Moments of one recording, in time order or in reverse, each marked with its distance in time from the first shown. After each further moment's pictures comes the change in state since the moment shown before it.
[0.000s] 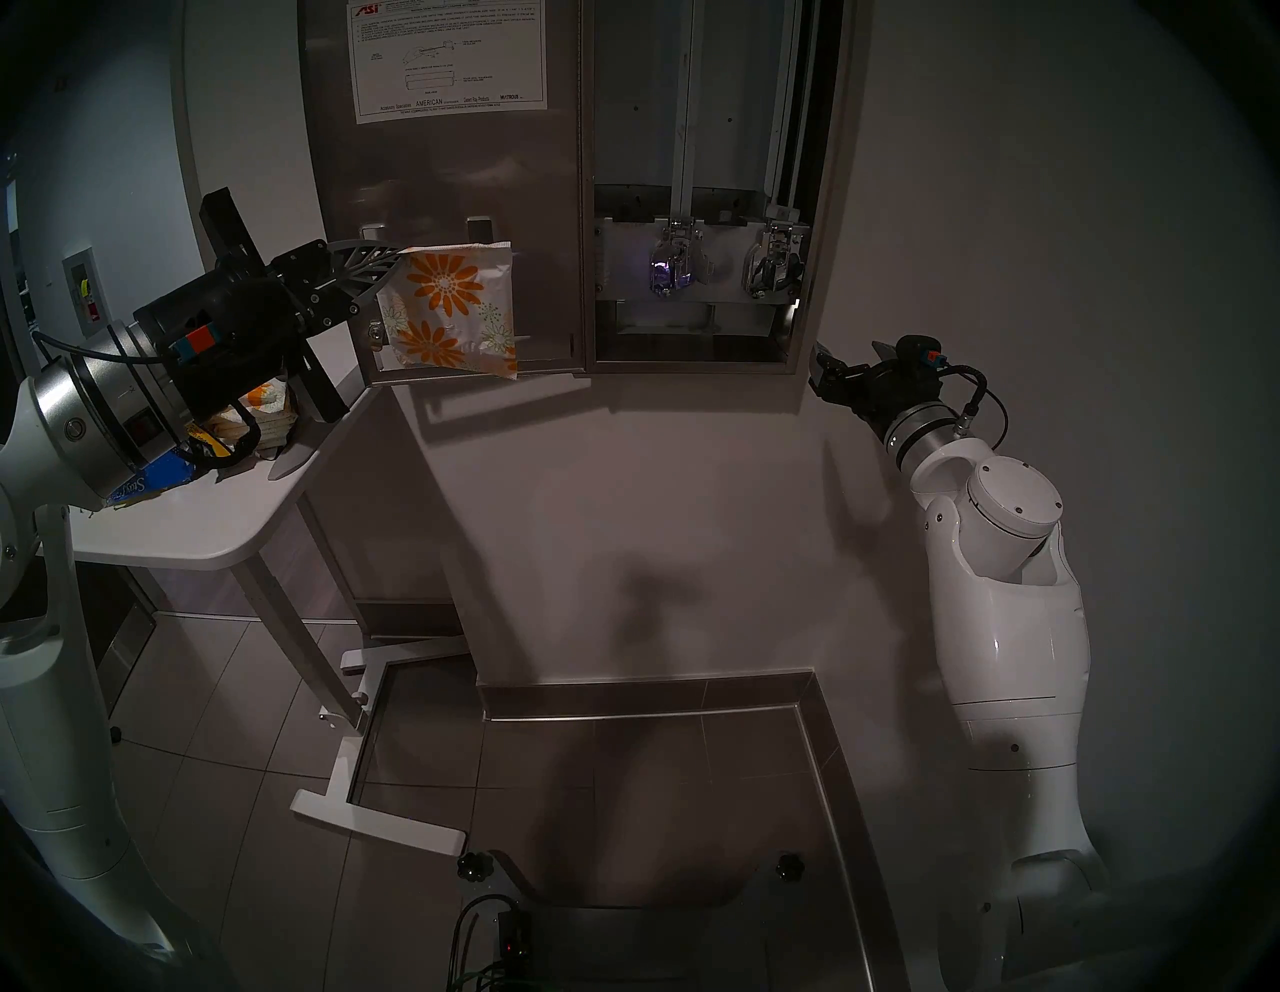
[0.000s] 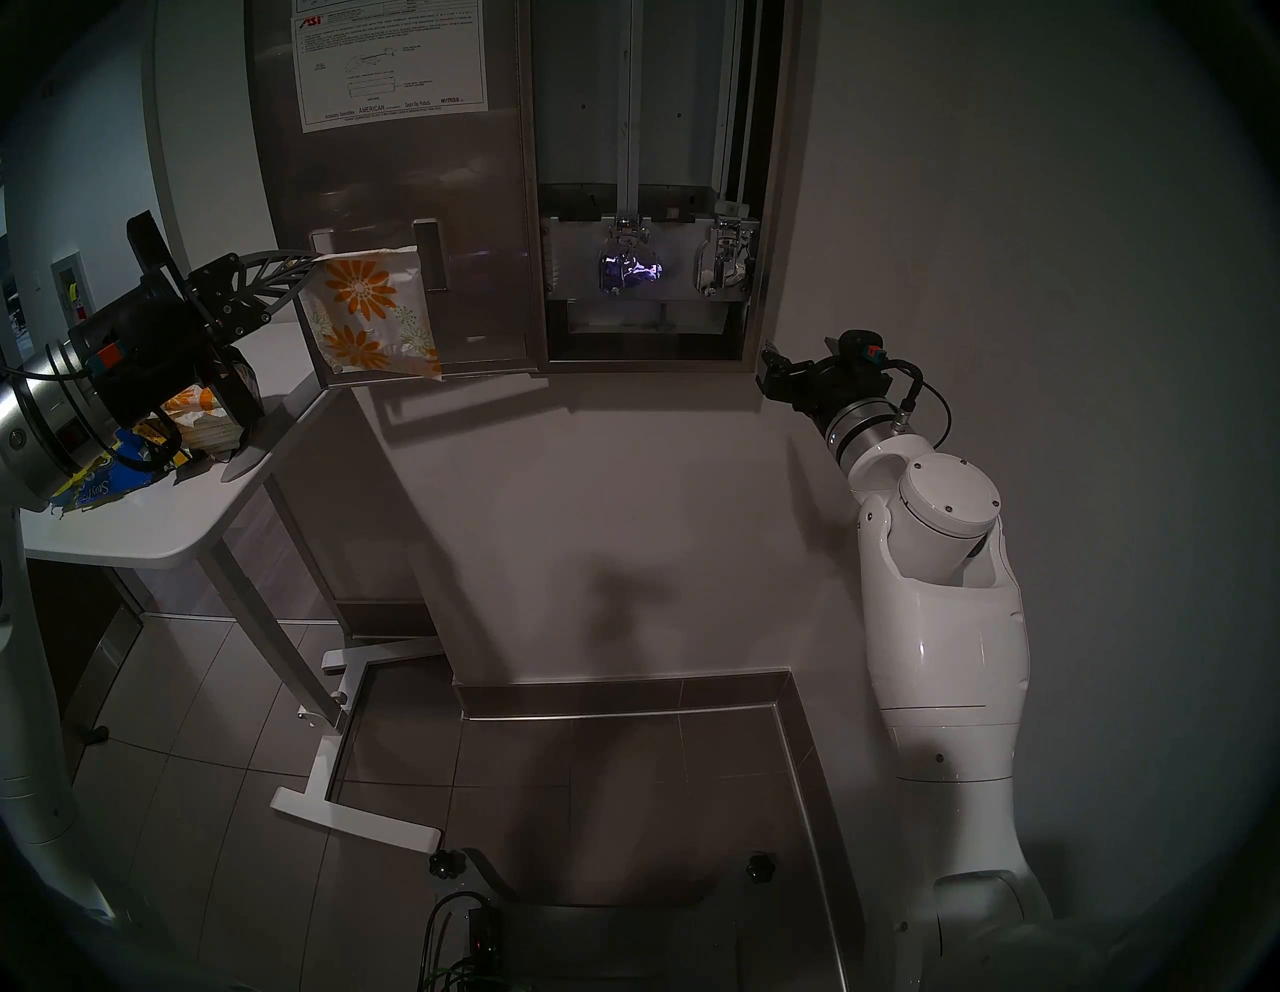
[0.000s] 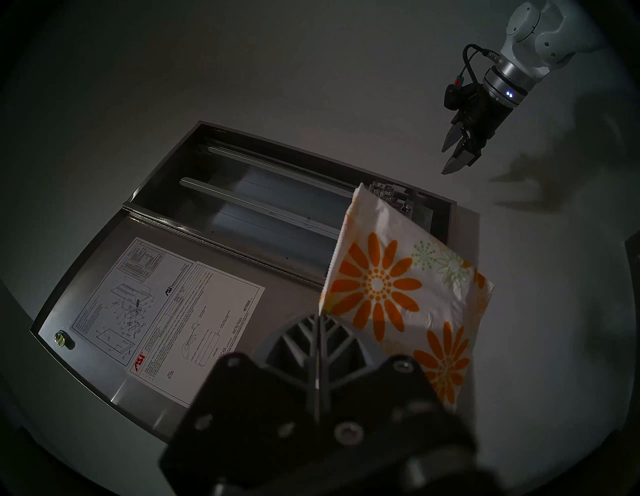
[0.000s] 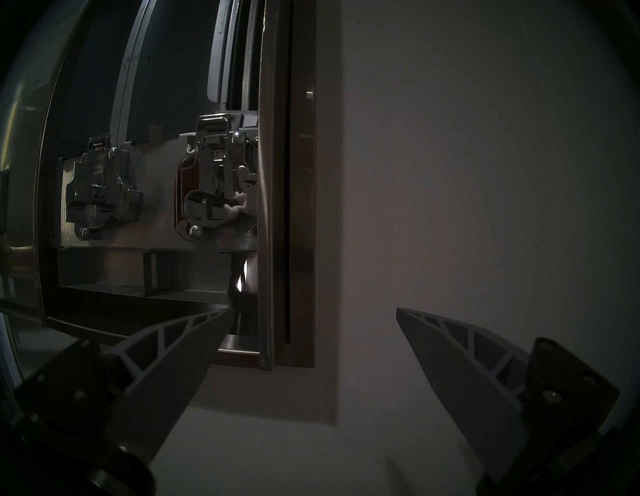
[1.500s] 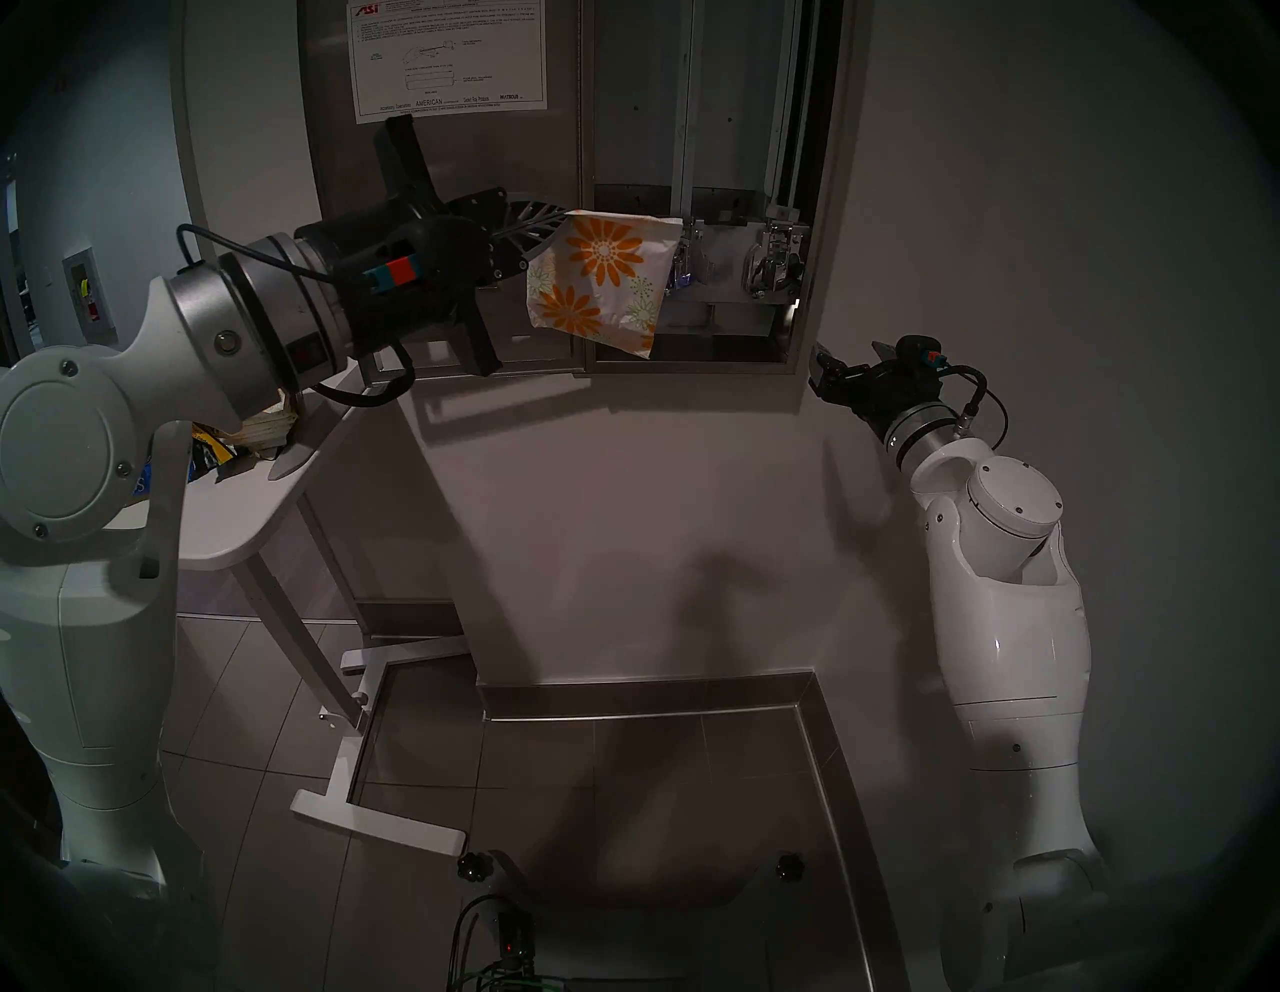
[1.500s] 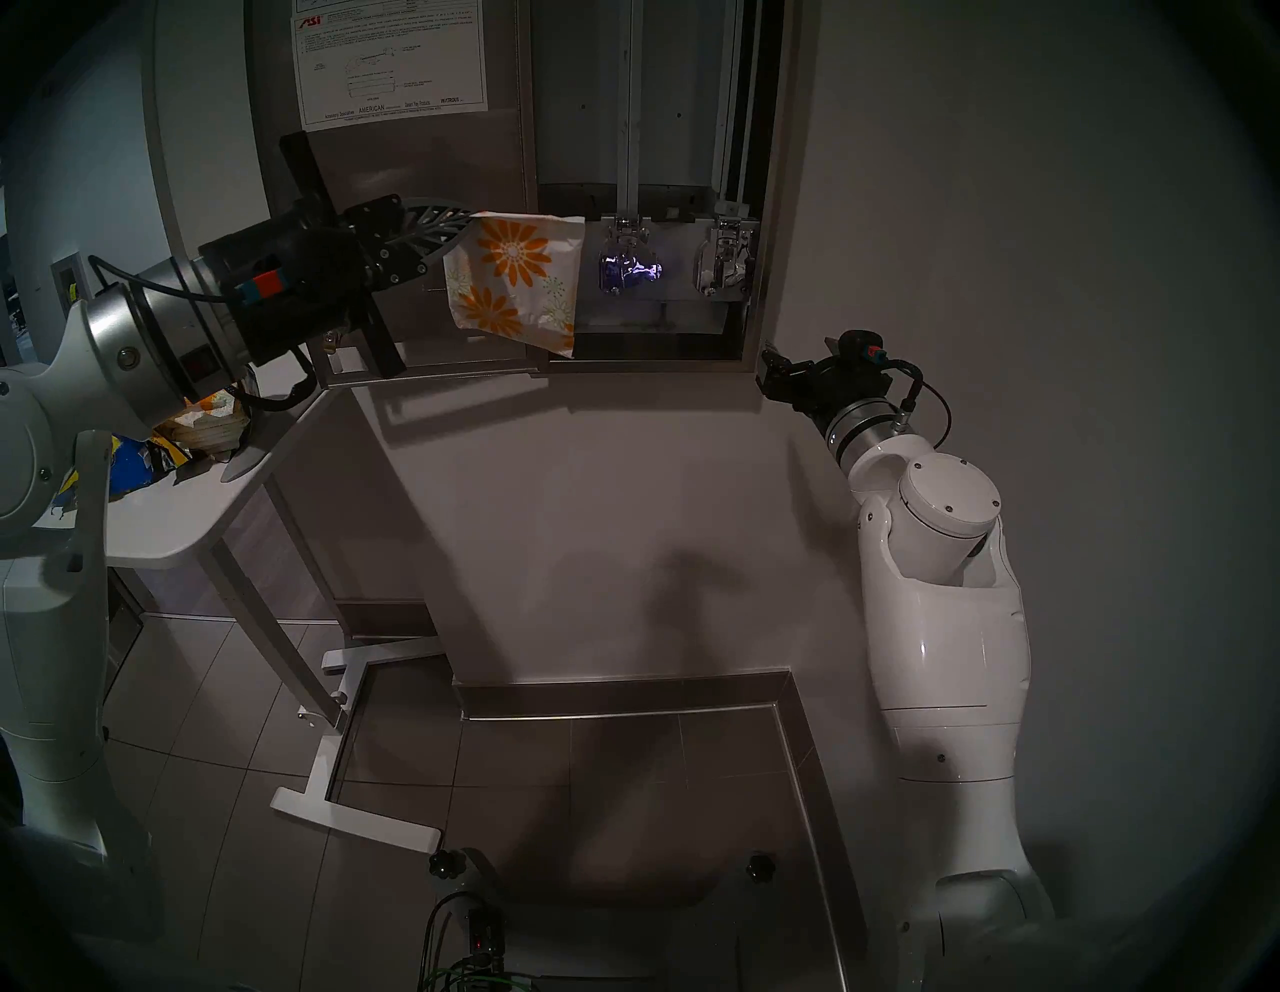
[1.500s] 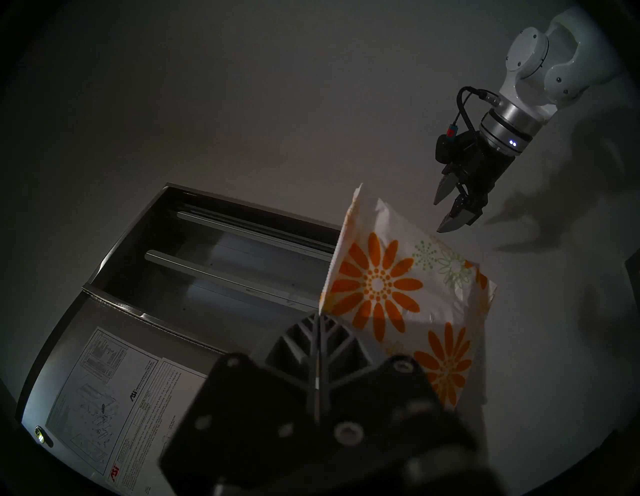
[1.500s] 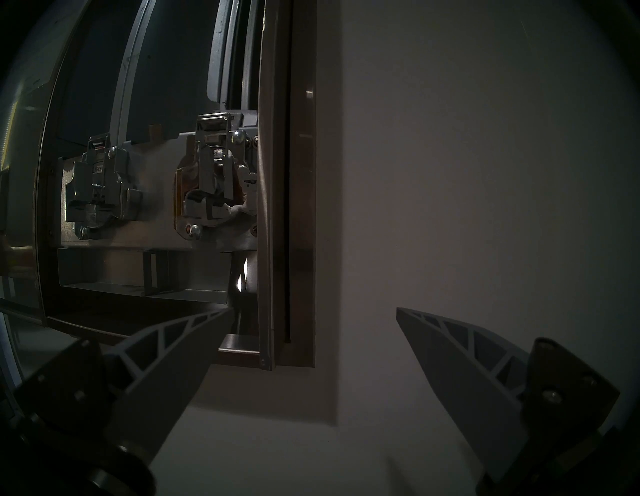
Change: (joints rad) left arm -0.242 0.110 0.455 -0.002 0.182 0.156 0.122; right arm -0.001 0.006 -0.004 0.000 0.007 0.000 -0.006
